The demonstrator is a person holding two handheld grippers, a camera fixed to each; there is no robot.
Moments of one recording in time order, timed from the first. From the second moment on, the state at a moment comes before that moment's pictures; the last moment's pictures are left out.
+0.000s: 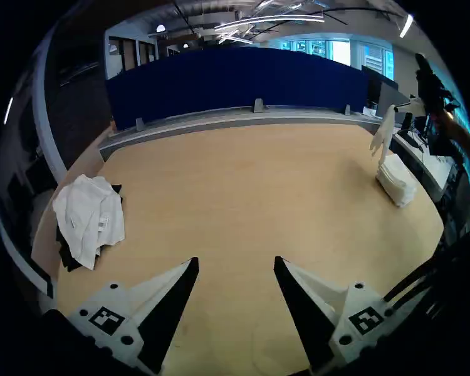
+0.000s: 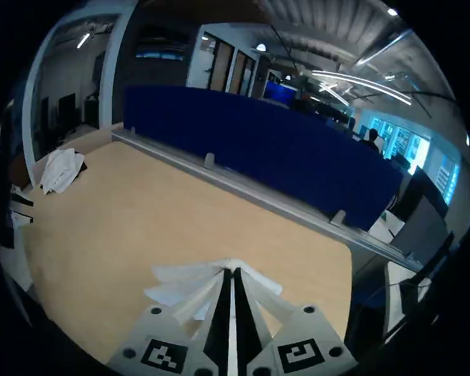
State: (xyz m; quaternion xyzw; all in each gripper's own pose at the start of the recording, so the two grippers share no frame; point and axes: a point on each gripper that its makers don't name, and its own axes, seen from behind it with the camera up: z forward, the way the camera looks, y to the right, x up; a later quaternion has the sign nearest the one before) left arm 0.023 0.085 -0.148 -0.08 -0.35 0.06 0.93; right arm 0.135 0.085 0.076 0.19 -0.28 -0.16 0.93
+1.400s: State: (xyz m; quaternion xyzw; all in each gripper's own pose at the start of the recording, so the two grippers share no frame) left arm 0.027 0.105 -0.151 -0.11 -0.35 0.08 0.93; right arm -0.018 0.222 -0.065 0.05 -0.41 -0.09 0.91
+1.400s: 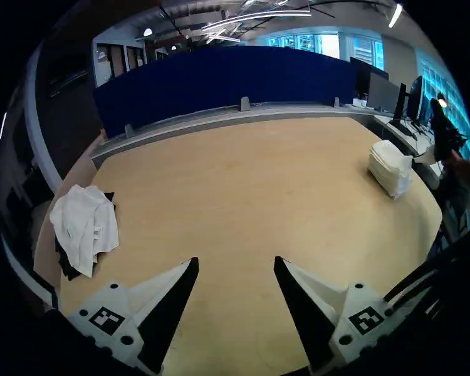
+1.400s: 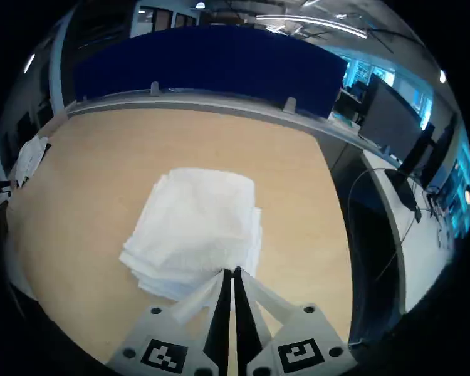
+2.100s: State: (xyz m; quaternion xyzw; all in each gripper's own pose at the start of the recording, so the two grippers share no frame) left arm 0.025 0.108 -0.155 -0.10 -0.35 0.09 0.93; right arm -0.060 0.233 -0.079 0.02 -0.44 -0.05 0.90
